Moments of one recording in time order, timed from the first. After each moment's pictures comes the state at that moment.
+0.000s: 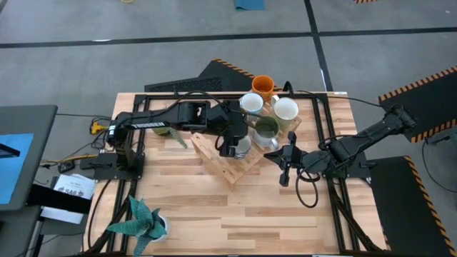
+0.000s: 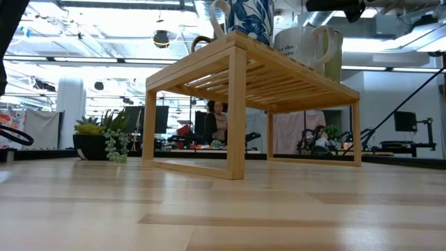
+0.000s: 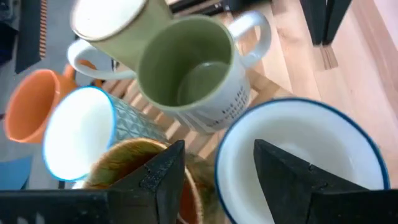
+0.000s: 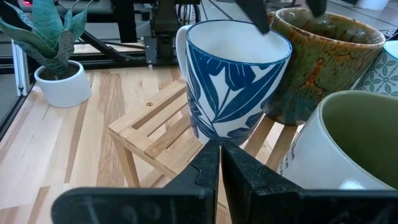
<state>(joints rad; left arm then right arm) 0.01 1.86 2.07 -0.93 -0.25 0.32 0.44 1.04 0.81 -0.20 0.68 0.24</state>
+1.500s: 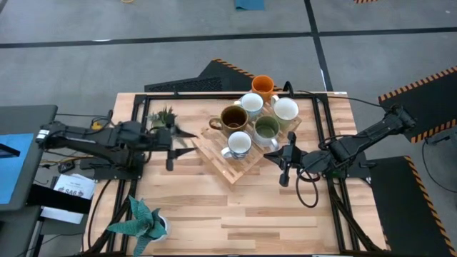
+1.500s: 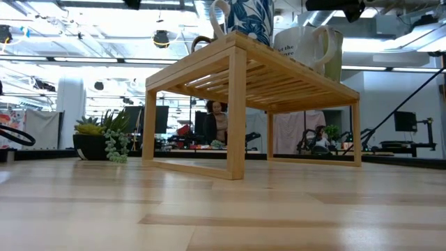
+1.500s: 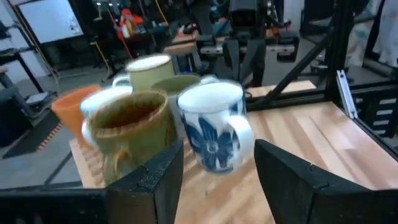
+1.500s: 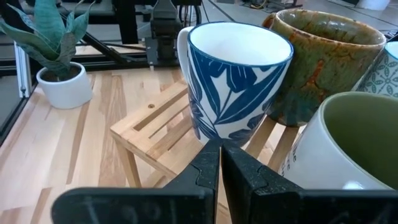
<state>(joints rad) -0.10 0.81 0.72 0.05 -0.21 0.17 0.44 1.04 0.81 -0.20 0.67 0.24</state>
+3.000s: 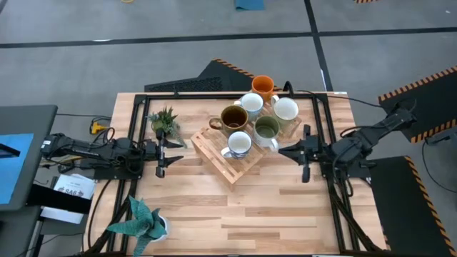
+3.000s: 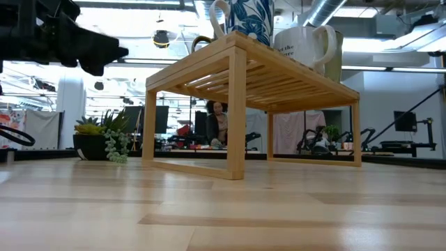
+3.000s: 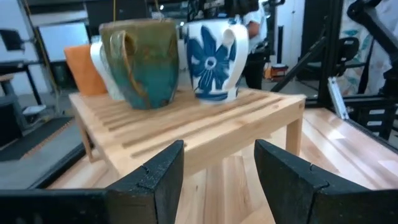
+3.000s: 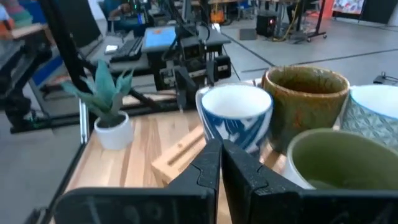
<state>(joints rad) -0.10 0.30 0.01 0.44 -0.20 0.10 0.51 0.80 0.81 -0.21 0.65 0.24</state>
